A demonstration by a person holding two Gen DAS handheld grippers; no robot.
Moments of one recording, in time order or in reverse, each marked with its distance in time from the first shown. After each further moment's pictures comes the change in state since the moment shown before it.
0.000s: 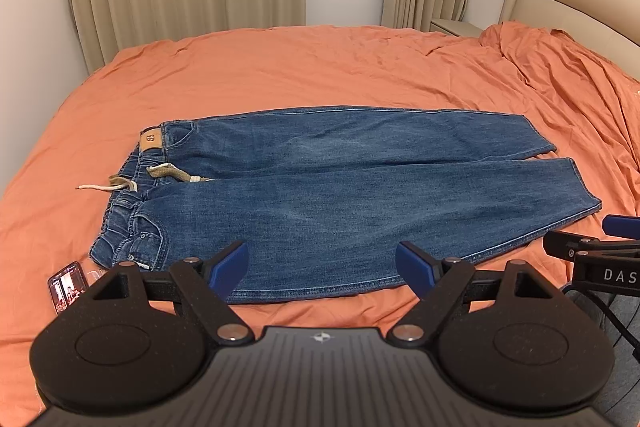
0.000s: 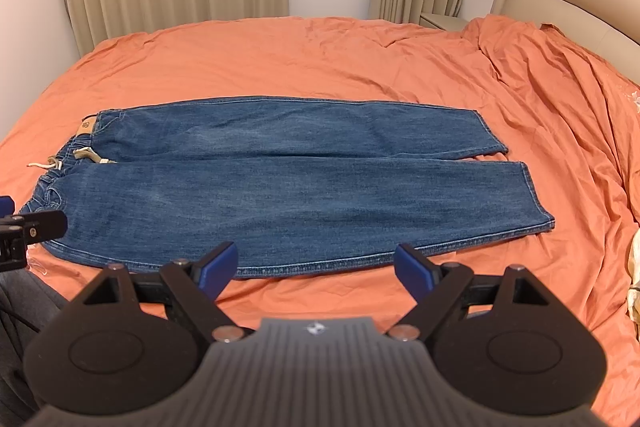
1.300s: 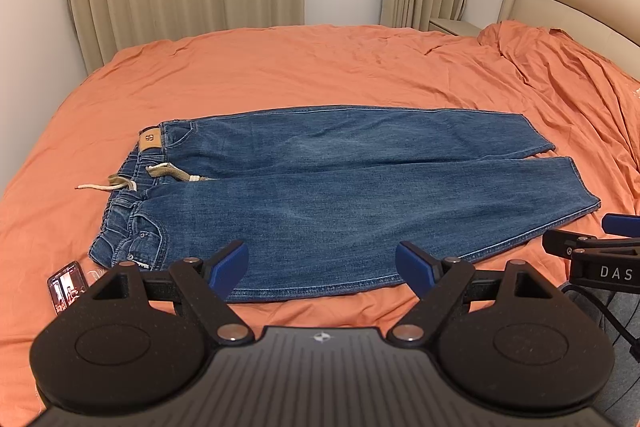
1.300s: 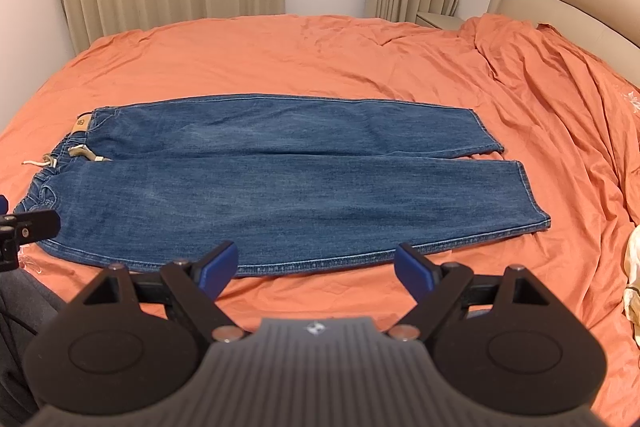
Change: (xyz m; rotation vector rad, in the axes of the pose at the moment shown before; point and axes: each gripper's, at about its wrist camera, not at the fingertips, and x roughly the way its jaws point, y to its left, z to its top) left arm -0.001 0.000 -0.001 0.001 0.001 -0.001; right arm 0.002 0.003 -0.001 -0.001 0.005 -0.017
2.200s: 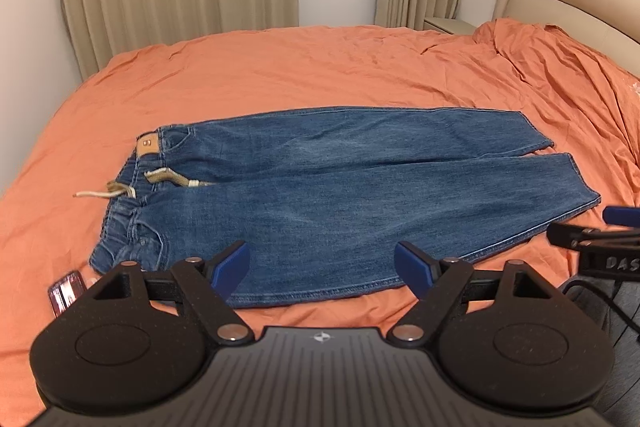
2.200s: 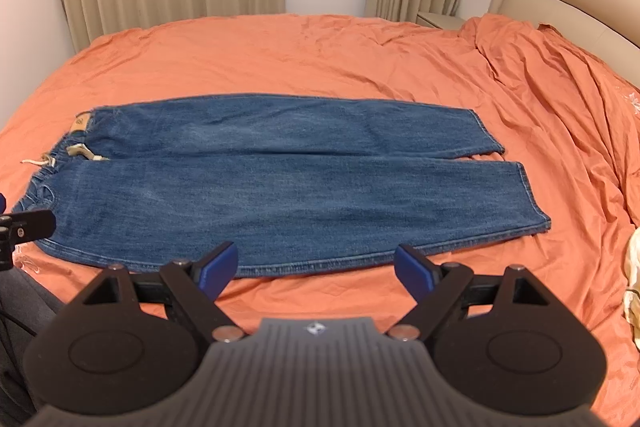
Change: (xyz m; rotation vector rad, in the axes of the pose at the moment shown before) left arm 0.005 0.006 0.004 0.034 -0.009 -0.013; right arm -0.001 -0.003 0.002 -0.002 -0.038 0.033
